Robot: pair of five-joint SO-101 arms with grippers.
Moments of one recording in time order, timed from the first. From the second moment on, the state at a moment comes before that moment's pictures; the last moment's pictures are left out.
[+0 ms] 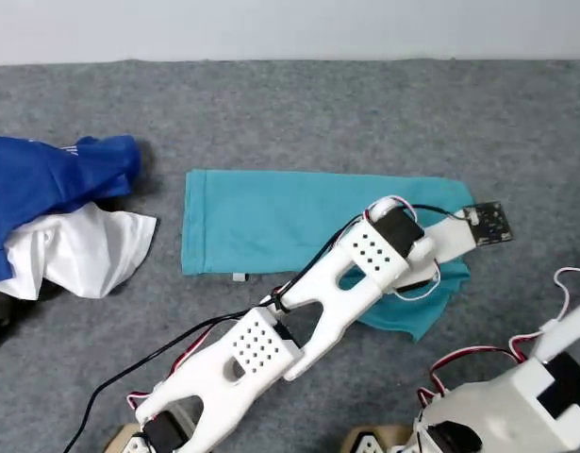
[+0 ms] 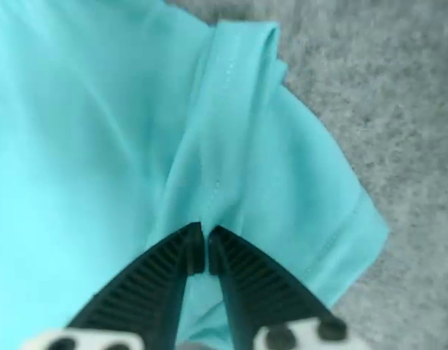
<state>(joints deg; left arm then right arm) 48.2 63.4 -74.0 99.0 -15.6 51.2 9.2 -25.8 100.5 31.6</state>
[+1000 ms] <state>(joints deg) 49.6 45.3 -45.1 98.9 -18.4 51.2 9.2 -25.8 100.5 31.6</state>
